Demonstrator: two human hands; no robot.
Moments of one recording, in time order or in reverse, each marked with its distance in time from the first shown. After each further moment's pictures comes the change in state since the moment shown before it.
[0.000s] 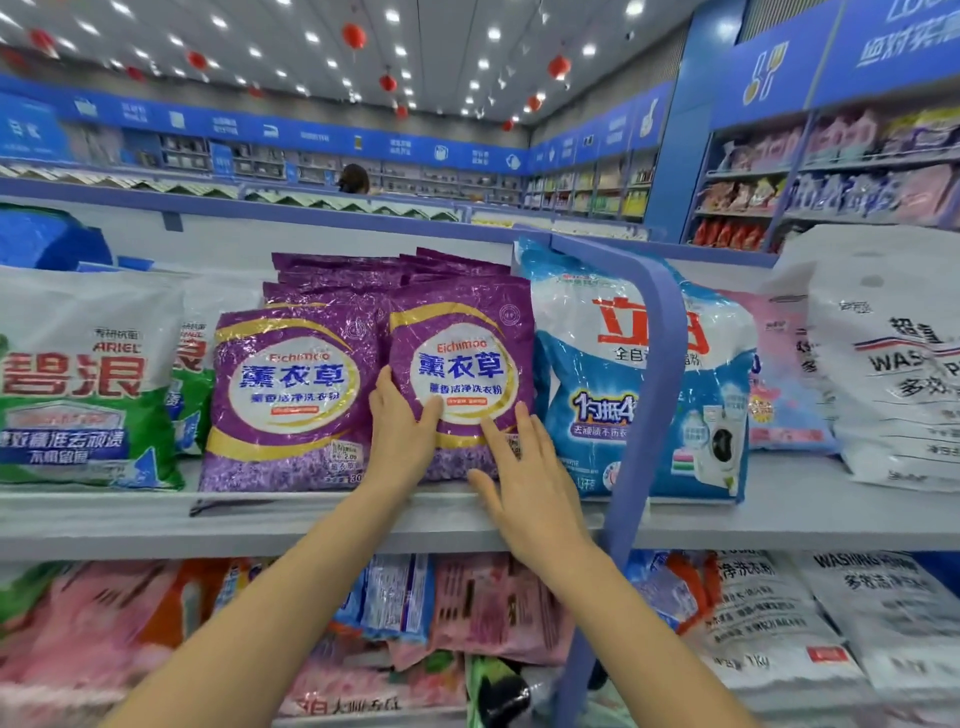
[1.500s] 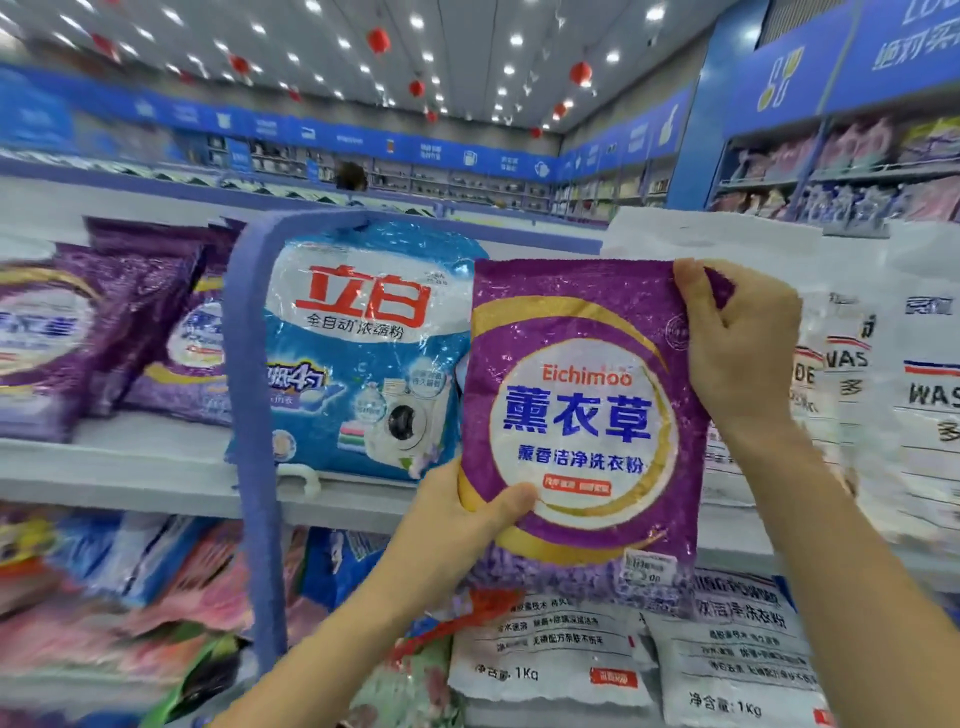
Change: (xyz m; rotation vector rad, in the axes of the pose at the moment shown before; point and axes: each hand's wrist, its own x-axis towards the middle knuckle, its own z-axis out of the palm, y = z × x) left_hand -0.195 0.157 0.262 -0.414 -0.370 0.085; right_hand -0.026 0.342 -0.240 0.376 0.812 -0.183
